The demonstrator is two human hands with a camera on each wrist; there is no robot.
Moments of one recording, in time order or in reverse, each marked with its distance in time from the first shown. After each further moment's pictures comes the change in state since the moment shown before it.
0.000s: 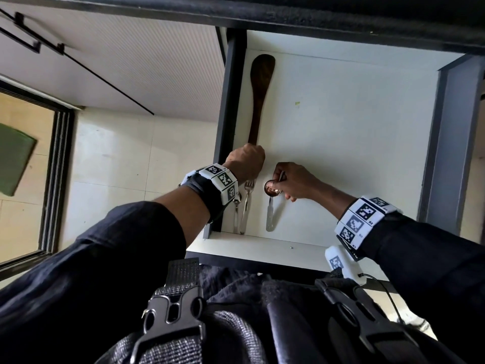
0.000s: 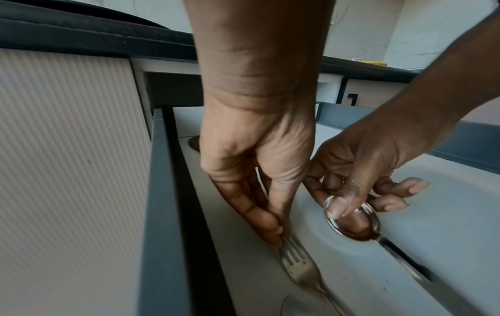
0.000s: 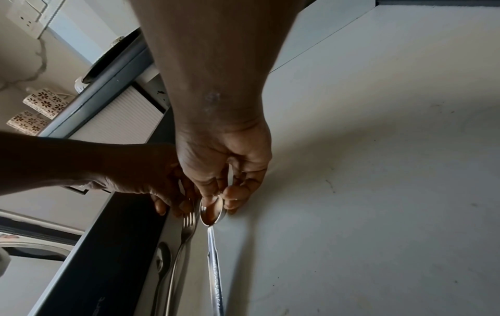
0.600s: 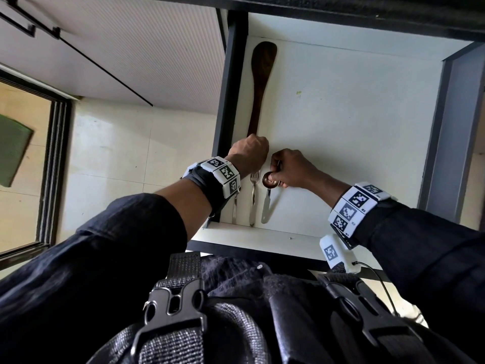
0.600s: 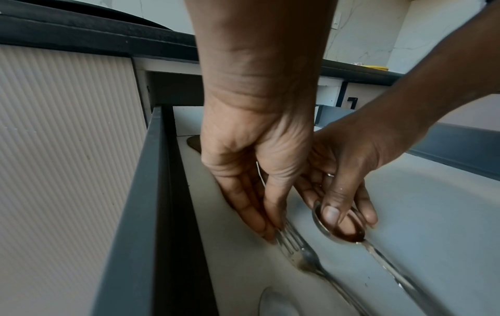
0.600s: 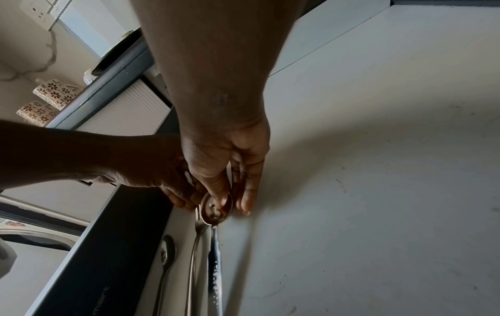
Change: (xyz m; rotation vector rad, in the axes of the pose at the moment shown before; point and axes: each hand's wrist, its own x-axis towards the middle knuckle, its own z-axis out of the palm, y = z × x) left_hand -0.004 0.006 0.009 -0.057 0.070 0.019; right_hand 0.001 -0.008 0.002 -0.153 0.073 -0.135
